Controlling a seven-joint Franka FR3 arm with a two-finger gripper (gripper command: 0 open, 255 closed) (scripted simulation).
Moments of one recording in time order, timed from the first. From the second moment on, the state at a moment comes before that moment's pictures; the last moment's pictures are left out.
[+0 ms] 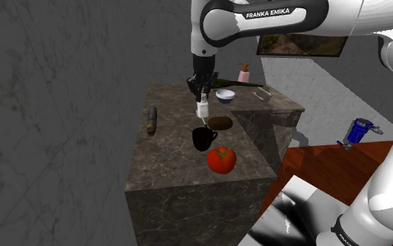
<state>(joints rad) -0.07 0.10 0.34 -1.61 -0.15 1.74 0.32</state>
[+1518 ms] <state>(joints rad) -0.12 0.09 0.30 -1.86 -0.15 1.99 0.26</state>
